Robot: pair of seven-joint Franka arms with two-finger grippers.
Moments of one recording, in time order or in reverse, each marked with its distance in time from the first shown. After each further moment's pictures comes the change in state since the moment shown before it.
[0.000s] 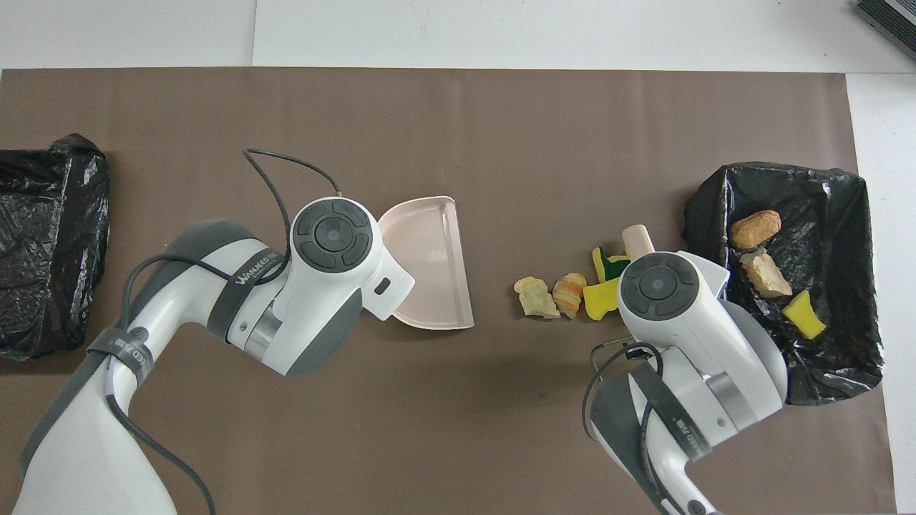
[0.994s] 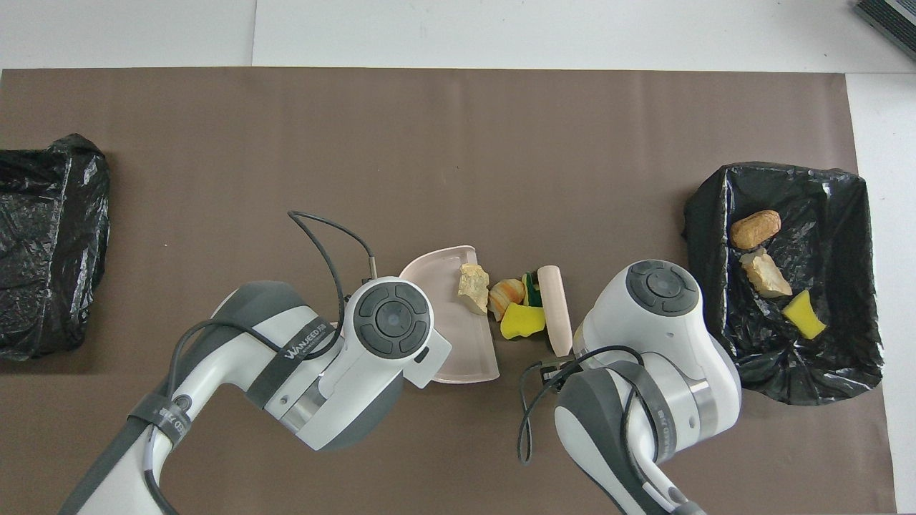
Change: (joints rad) left arm -0.117 -0.106 -0.003 -0.150 0.000 -0.037 -0.173; right arm 0.067 0.011 0.019 -0.035 0.610 0.090 -0.111
